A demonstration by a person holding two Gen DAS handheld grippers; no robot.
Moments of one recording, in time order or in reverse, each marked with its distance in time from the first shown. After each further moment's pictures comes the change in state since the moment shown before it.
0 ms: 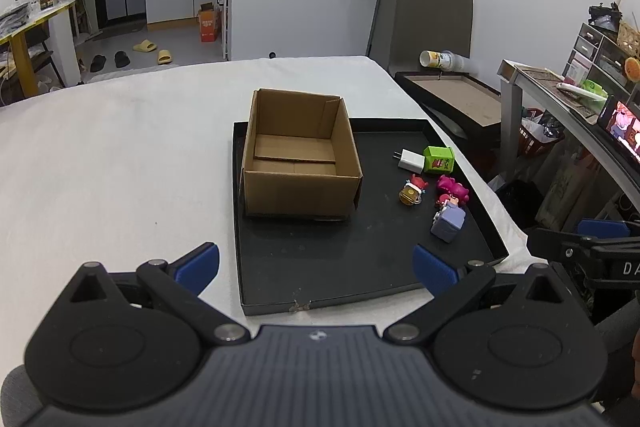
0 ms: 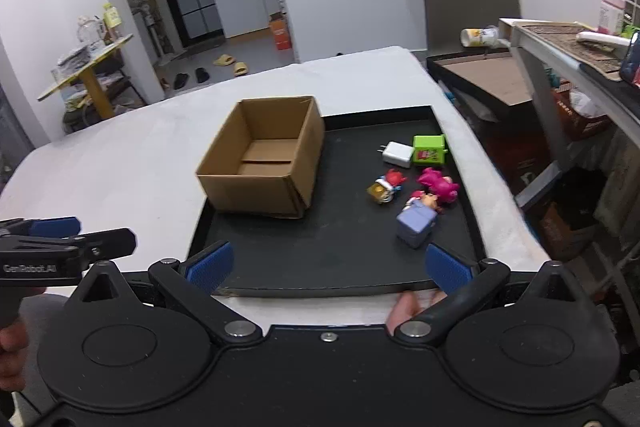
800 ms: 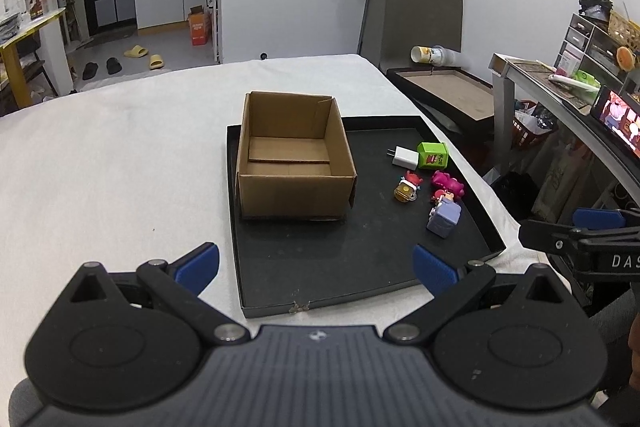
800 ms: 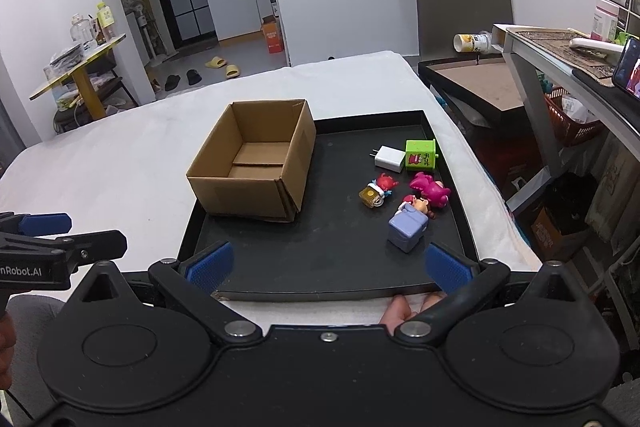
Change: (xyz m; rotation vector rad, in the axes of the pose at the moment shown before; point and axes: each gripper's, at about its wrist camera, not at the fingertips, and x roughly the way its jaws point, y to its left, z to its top) left arm -0.003 -0.001 0.001 0.038 0.004 -0.013; right arm 0.000 0.002 0.001 -0.009 -0.012 -0.025
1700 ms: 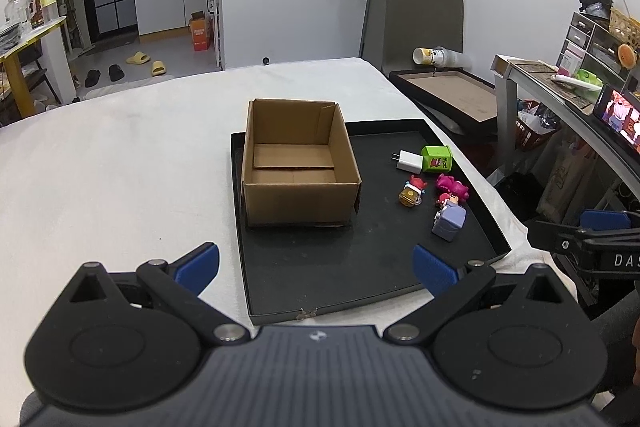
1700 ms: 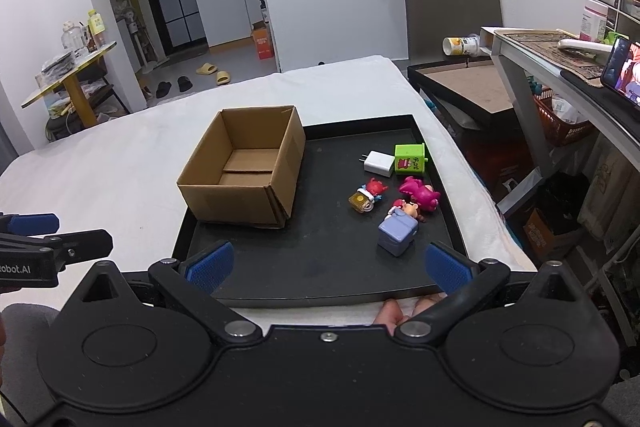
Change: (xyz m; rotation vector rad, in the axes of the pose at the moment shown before) left arm -0.001 0.000 0.006 0.023 -0.009 0.018; right arm -0.001 -0.004 0.000 0.015 -0.015 -0.028
